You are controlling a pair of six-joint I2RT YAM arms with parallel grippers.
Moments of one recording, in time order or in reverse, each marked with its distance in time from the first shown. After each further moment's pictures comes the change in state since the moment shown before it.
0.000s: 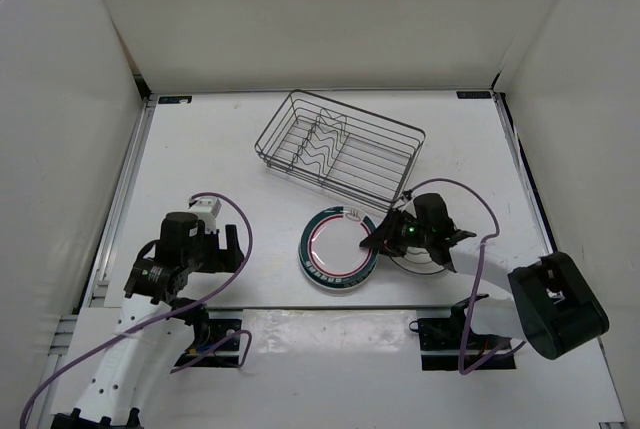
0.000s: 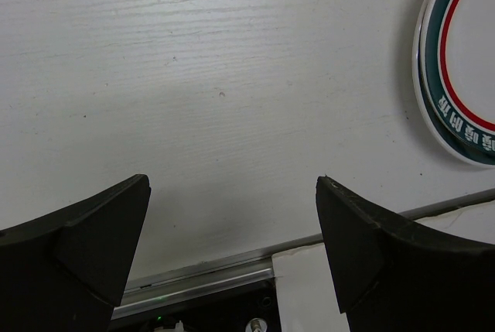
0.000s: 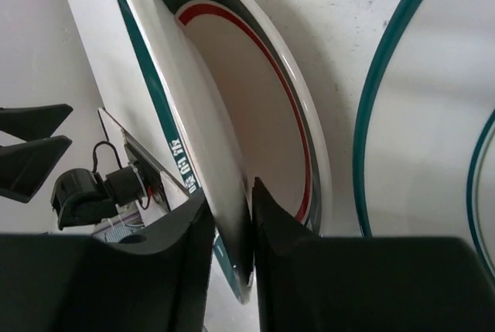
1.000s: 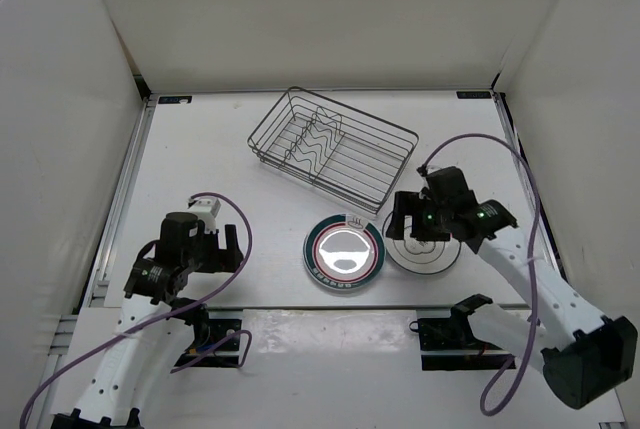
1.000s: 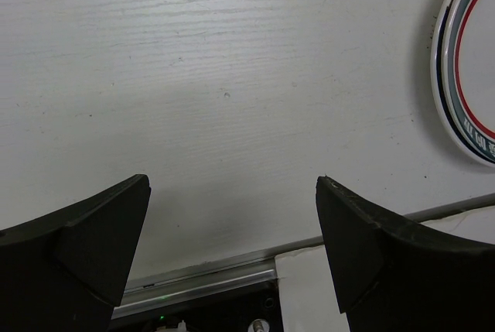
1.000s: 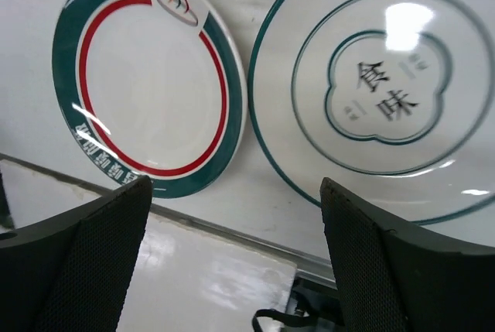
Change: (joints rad) left arm 0.000 0.000 0.000 -0.001 -0.012 0.000; right arm 0.029 -0.254 0.468 -0.967 0.407 -0.510
